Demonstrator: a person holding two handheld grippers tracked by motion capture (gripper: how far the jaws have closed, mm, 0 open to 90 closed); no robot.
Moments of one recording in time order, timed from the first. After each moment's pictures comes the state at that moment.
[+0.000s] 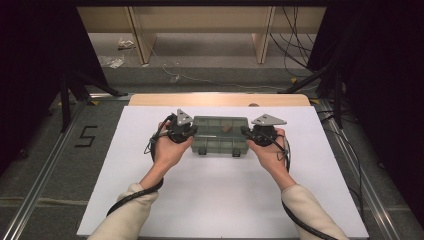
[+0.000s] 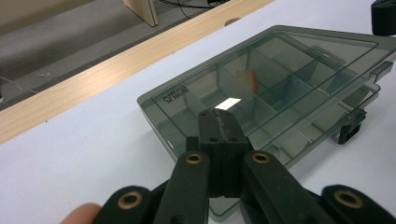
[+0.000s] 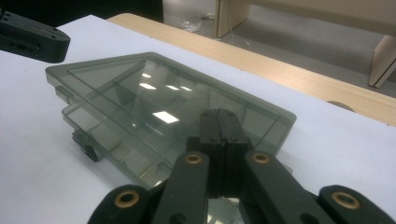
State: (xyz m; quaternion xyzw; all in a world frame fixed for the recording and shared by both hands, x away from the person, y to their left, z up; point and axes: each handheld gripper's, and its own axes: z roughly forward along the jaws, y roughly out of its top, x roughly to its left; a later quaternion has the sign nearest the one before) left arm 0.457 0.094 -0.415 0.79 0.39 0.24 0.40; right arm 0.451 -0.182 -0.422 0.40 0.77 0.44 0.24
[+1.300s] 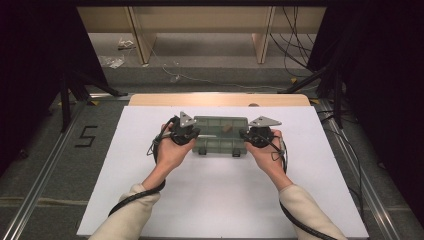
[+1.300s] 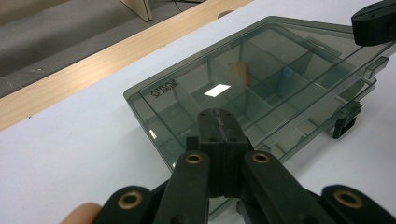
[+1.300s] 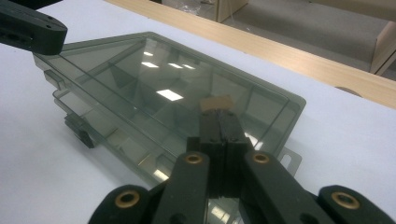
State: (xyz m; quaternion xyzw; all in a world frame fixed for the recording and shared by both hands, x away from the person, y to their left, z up) left arm 0.457 0.087 -0.423 0.80 0.39 0.23 0.40; right arm 0.454 -0.177 -0.431 0.41 0.78 0.42 0.23
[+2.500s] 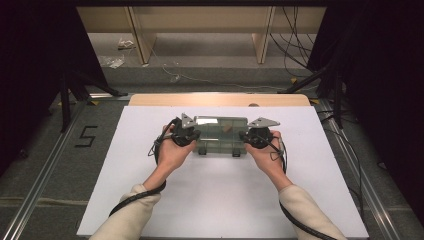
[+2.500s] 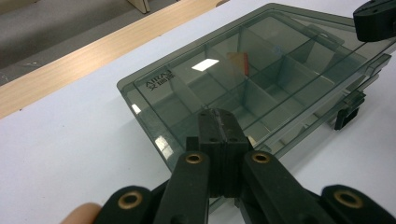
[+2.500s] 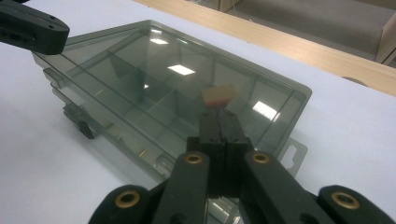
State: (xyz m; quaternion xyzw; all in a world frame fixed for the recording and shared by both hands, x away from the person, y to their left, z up) left arm 0.458 0.085 -0.430 0.80 0.39 0.22 0.39; right arm 0.454 -0.176 -0.436 0.41 0.79 0.41 0.22
